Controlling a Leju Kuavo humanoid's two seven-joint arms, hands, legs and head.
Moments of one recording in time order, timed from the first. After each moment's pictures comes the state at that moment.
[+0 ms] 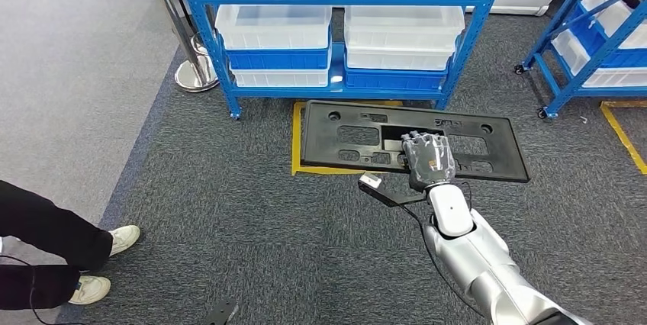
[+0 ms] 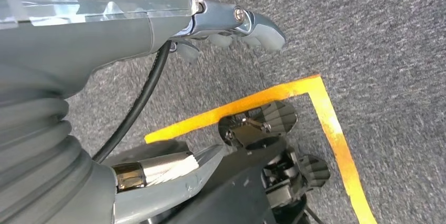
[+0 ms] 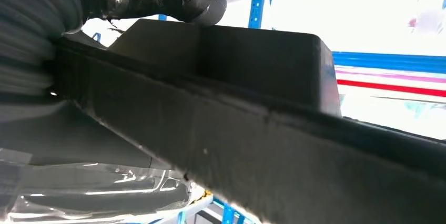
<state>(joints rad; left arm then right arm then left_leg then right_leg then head) -0.09 -0.09 -0.10 -0.19 -0.18 0.09 -0.14 -0.69 0.01 0.59 -0.57 1.53 -0.69 0.03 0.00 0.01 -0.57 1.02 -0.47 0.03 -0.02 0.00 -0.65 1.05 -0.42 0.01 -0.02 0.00</state>
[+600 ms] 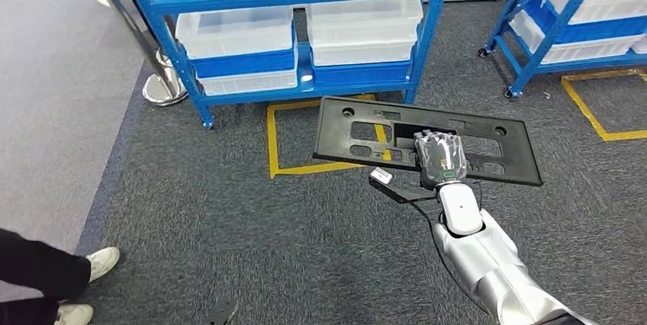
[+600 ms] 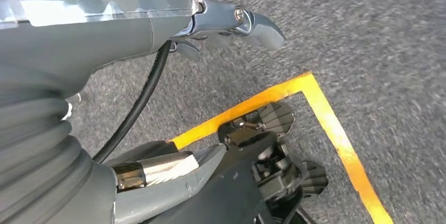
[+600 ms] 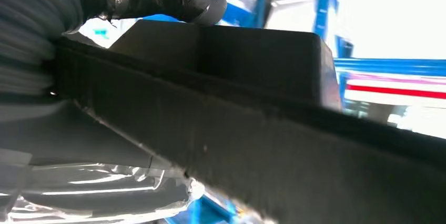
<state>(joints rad) -0.10 -0.09 -0.10 -0.19 -0.20 0.09 -0.14 -0.70 0.00 0.54 -0.56 1.53 -0.69 0.03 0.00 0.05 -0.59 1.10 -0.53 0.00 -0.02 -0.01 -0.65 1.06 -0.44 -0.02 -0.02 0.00</state>
